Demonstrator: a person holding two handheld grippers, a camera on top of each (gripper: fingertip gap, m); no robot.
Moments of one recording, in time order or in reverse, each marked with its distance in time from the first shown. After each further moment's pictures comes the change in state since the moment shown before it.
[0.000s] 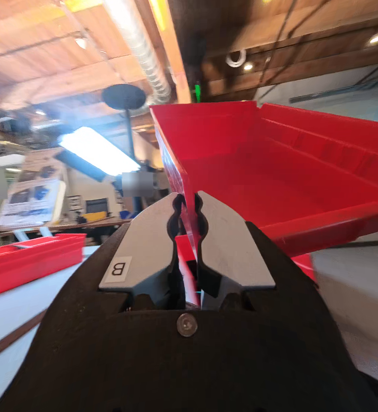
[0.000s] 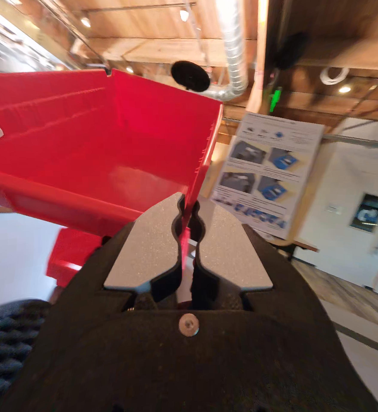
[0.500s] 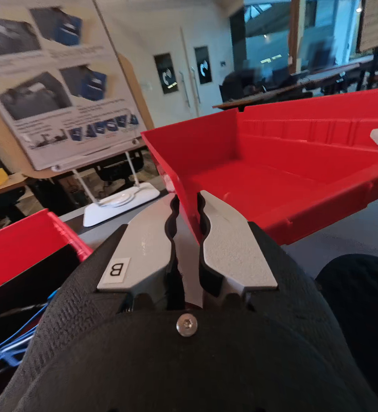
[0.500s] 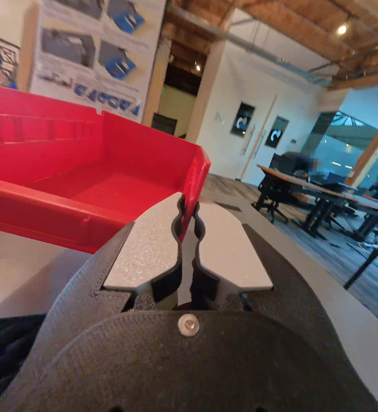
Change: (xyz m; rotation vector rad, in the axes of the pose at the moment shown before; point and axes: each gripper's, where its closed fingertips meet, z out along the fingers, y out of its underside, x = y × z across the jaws) left arm 0.289 0.085 0.057 -0.348 0.658 -0.063; right arm 0.220 0.108 -0.126 -0.439 0.497 -0.140
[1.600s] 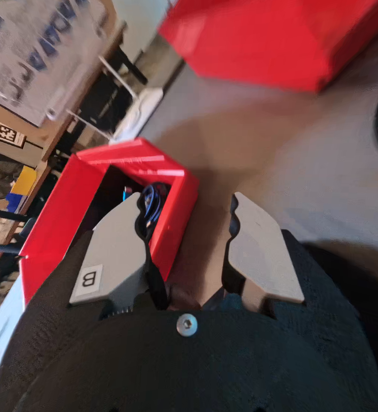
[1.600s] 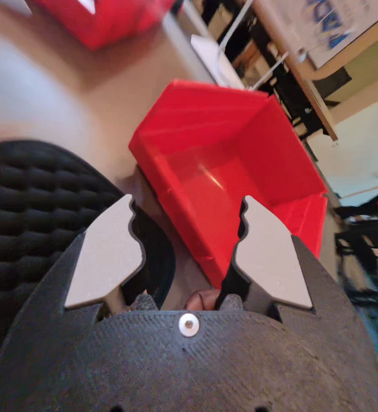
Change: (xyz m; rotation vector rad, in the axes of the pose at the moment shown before) left arm -0.066 0.101 -0.073 -0.448 0.110 0.474; right arm -0.092 0.055 -0.026 -0.310 -0.691 -0.464
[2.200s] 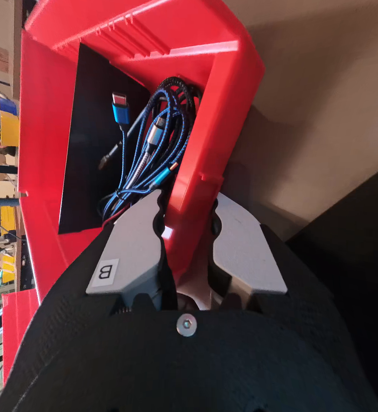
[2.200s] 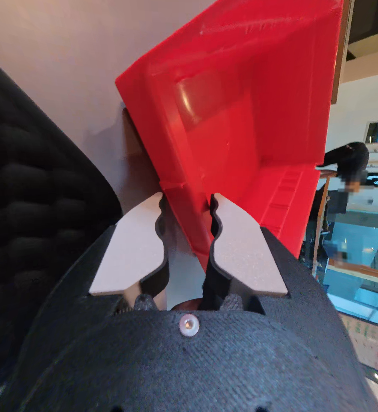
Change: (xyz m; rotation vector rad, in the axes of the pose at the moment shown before) left arm -0.045 0.111 0.010 -0.377 0.035 0.137; right arm 0.030 0.069 0.031 -0.405 0.032 -0.325
